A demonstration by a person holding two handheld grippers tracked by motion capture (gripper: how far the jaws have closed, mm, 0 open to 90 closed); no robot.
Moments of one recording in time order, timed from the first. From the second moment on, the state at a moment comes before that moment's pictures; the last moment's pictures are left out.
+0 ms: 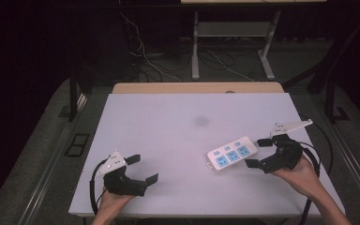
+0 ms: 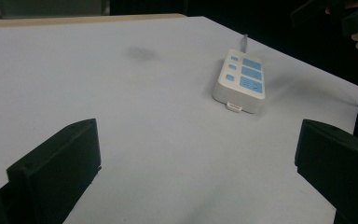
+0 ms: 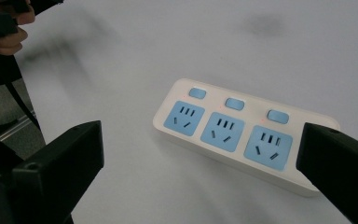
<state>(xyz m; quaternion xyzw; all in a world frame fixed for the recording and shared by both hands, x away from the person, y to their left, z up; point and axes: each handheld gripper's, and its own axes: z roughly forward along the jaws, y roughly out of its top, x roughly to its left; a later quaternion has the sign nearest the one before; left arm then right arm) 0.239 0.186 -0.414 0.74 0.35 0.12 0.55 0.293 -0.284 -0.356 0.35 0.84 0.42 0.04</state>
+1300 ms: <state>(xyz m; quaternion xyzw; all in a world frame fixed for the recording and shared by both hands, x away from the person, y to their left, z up) 0.241 0.189 -0.415 0.74 0.35 0.12 0.56 0.348 -0.273 -0.356 0.33 0.87 0.36 0.04</state>
